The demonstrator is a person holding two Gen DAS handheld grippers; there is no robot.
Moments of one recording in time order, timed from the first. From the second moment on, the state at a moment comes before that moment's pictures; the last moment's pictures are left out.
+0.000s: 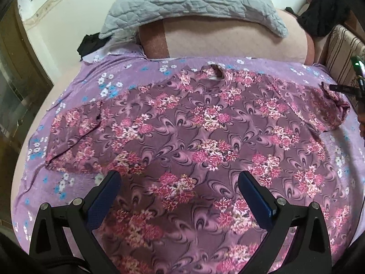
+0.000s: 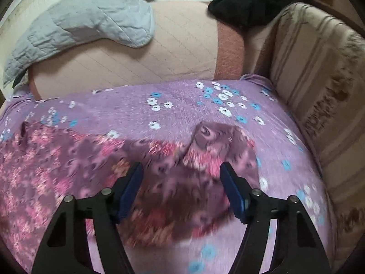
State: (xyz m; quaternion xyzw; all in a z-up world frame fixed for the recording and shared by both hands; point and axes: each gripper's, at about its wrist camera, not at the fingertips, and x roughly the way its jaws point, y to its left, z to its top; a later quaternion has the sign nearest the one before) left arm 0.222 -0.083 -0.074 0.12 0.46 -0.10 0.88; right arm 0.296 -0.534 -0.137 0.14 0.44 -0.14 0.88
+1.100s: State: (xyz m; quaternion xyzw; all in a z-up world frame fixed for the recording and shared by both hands) left arm 0.259 0.029 -0.081 -0.07 0.50 -0.12 0.85; right arm 0.350 -0.222 -0.062 0.39 0.36 0.24 0.81
